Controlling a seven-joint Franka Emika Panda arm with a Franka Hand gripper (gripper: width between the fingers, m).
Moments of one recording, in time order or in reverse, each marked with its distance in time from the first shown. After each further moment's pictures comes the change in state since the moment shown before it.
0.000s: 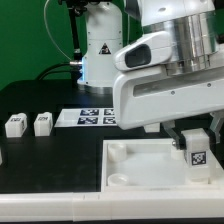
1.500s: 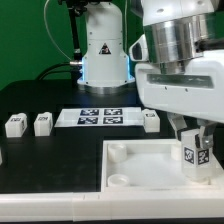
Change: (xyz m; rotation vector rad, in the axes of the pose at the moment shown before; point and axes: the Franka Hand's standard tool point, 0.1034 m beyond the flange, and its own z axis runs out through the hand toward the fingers) arm -0.009 0.000 0.001 -0.021 -0.002 0.855
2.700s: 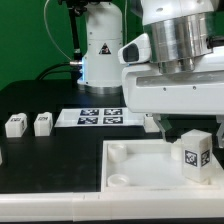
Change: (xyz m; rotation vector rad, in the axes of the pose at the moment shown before) arm 0.001 -0.002 -0.001 0.010 0.013 -0.400
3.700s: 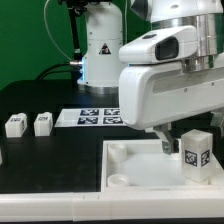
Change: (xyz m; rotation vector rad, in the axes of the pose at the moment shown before) arm 0.003 -0.001 0.002 -0.065 -0.003 -1.122
